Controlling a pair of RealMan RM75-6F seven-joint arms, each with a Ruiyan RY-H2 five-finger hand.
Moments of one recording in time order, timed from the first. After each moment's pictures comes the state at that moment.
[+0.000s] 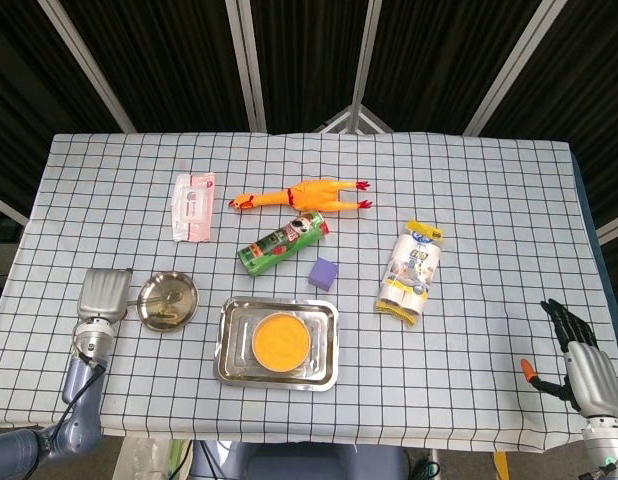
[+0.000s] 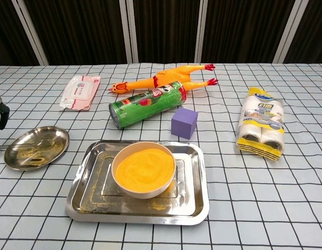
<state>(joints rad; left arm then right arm) -0.53 -1.49 -0.14 -1.52 0.82 1.21 0.96 0.05 -1.03 0.04 -1.77 -1.40 1.35 0.24</state>
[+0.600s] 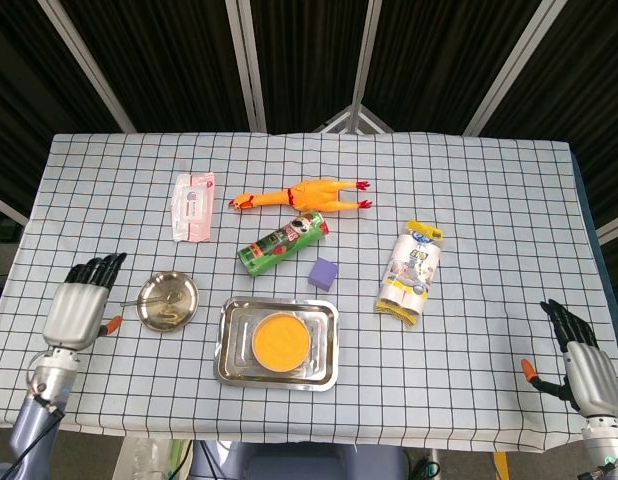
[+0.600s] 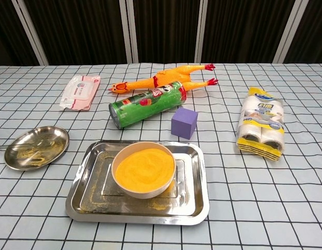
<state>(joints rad) -0.34 -1.29 0.00 -1.67 1.33 1.43 0.49 0.05 -1.04 0.04 -1.76 -1.40 1.35 0.21</state>
